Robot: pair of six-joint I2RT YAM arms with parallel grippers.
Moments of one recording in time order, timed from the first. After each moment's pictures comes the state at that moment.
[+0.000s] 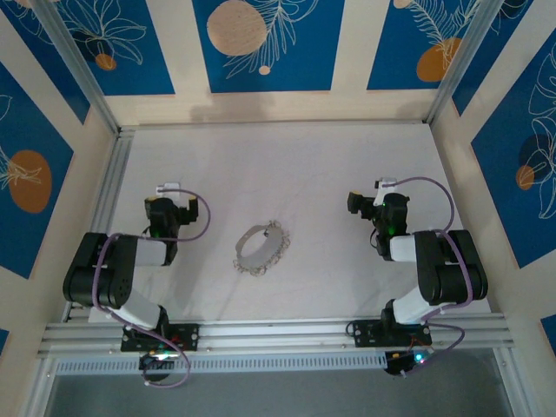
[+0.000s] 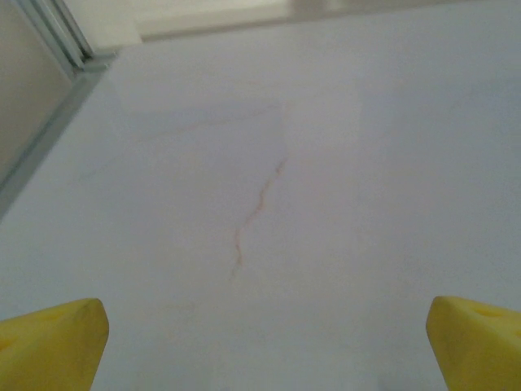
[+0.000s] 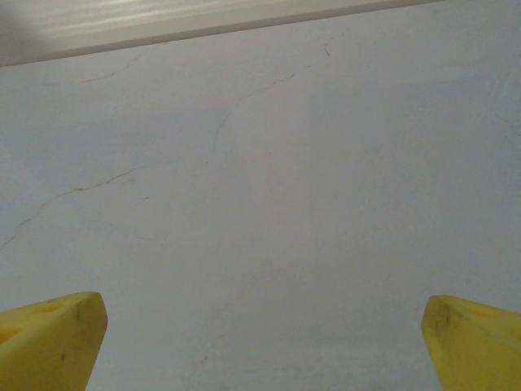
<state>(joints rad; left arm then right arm) -0.09 1.55 0.38 0.76 -0.21 0.05 0.02 1.52 0.39 0.74 -0.03 0.13</state>
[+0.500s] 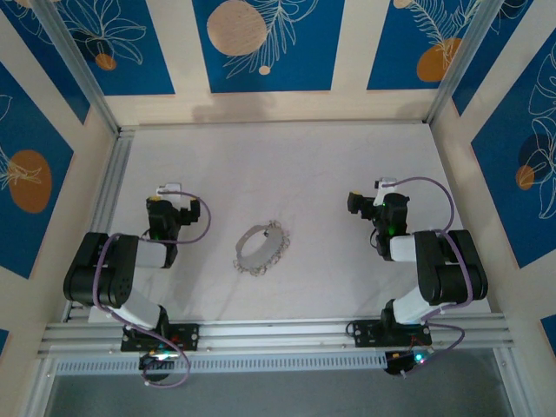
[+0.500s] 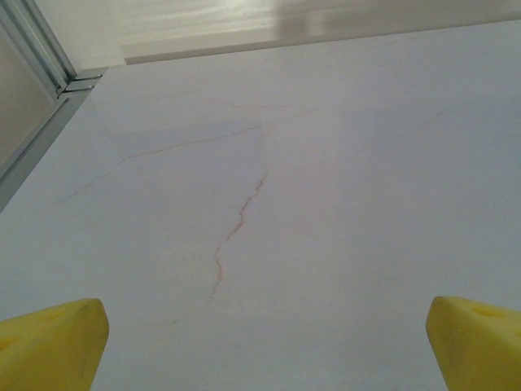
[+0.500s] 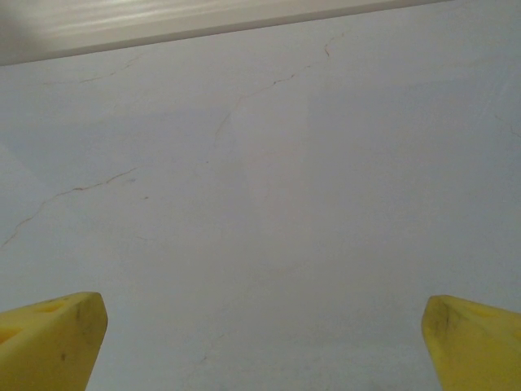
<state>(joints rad) -0.09 1.55 0.37 0.84 -0.17 0.05 0.02 1.52 0.39 0.74 -0.03 0.13</state>
